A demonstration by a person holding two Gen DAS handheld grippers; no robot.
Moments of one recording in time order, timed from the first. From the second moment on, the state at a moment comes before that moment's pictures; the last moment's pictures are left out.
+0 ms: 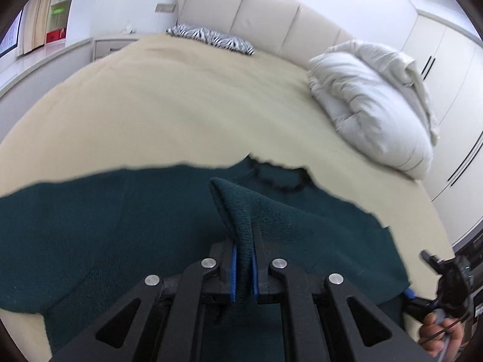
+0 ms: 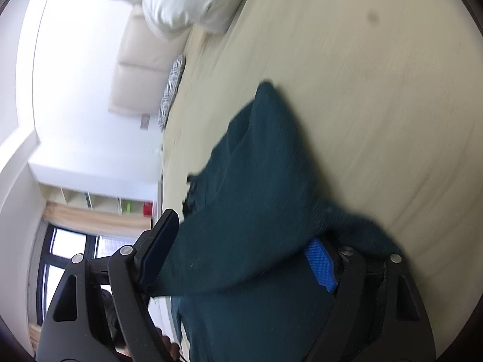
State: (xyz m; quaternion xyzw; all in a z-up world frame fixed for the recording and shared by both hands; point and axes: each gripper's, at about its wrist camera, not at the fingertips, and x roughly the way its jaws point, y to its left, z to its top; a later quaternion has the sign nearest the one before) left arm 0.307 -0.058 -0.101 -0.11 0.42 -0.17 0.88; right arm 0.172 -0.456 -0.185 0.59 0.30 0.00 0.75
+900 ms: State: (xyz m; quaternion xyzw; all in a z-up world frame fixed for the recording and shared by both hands) left arm 0.299 -0.048 -0.133 -0.14 0.44 -0.18 0.87; right arm 0.262 -0.471 -0.155 0.30 0.43 -0.10 0.84
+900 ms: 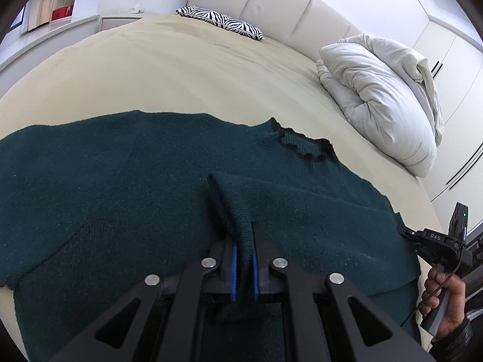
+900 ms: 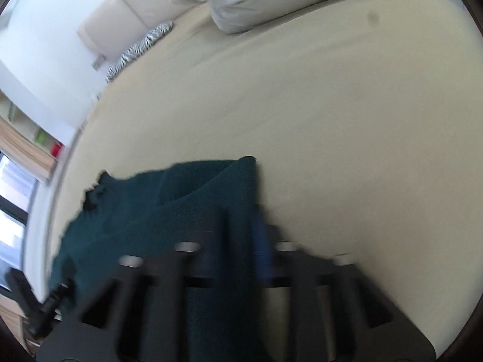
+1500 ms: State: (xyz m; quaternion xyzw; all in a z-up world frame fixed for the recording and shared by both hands) left arm 0.290 -0.049 -0.136 -0.13 0.44 -0.17 0.87; right arm 0.207 -0.435 -0.108 0.22 0.39 -0.11 0.89
